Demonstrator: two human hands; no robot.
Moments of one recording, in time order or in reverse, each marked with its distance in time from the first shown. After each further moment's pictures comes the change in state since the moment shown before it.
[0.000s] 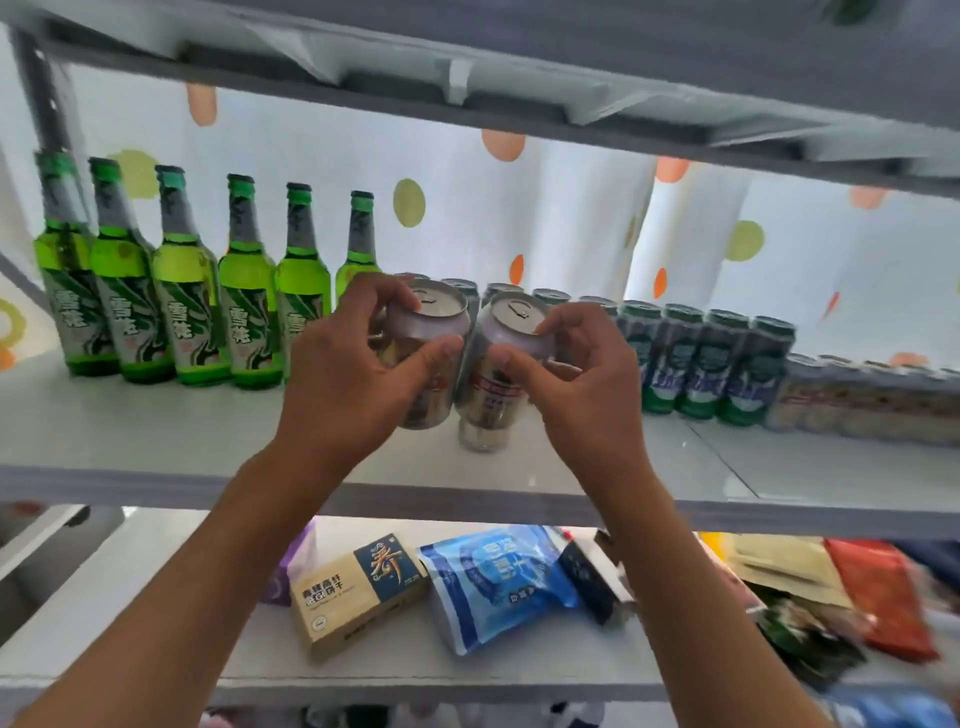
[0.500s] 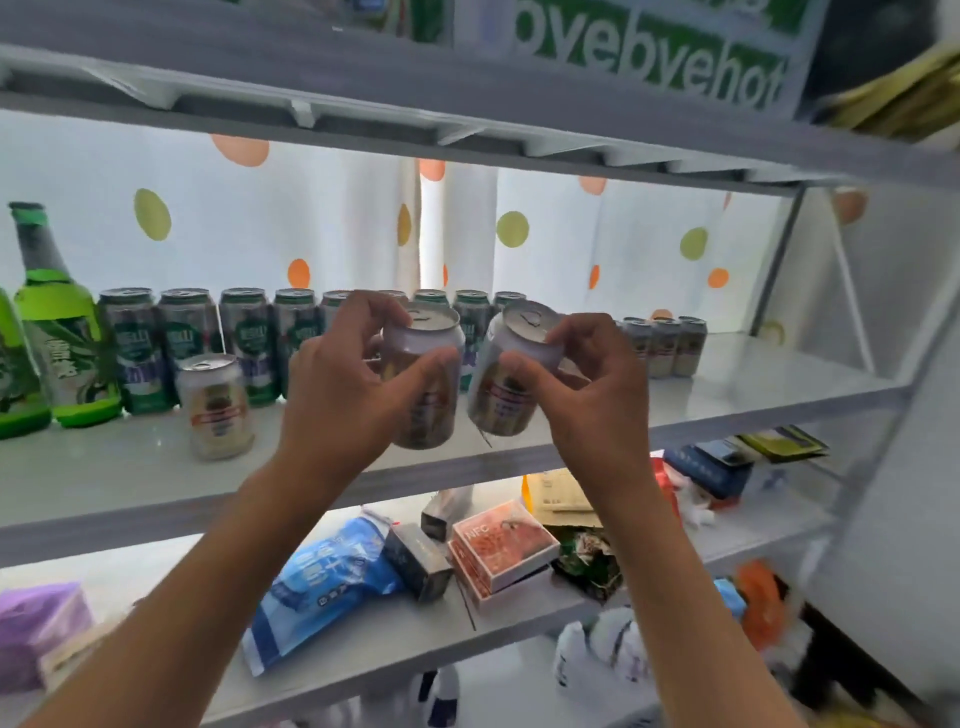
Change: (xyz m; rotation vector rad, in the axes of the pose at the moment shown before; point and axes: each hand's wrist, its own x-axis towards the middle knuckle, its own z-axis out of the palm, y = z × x) left_hand -0.052 0.174 0.192 -0.211 -0.173 0.043; right_hand -0.050 -0.017 -0.269 -0.151 0.249 0.019
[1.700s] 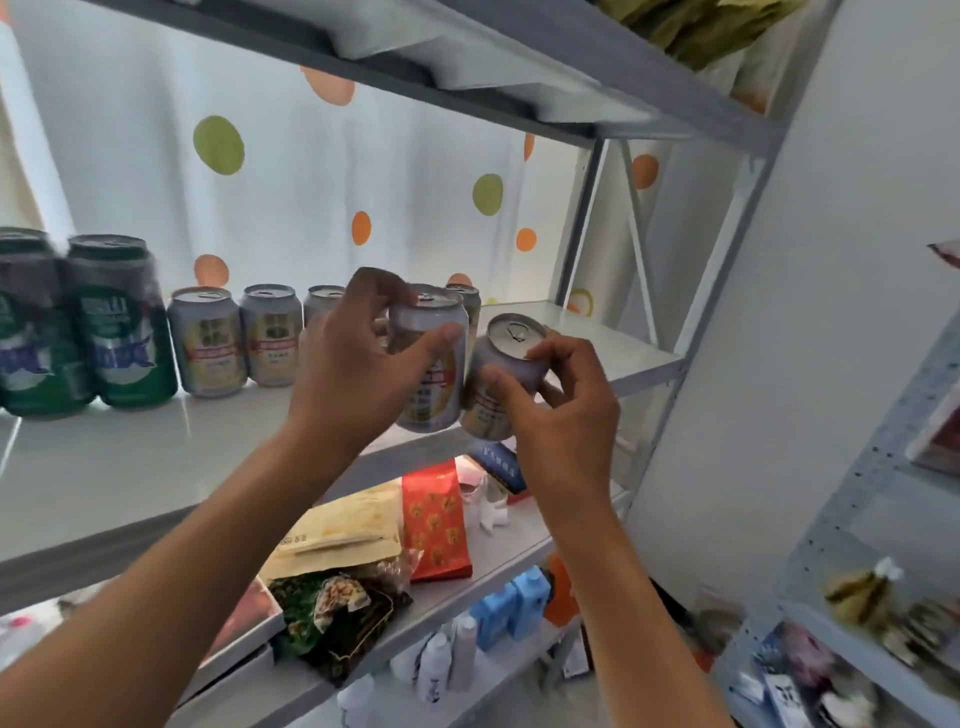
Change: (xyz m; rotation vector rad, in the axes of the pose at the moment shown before) left_hand 0.039 0.043 0.399 -0.302 -0.130 -0.108; right_hand 0.086 0.190 -0.281 -0.260 0.262 0.018
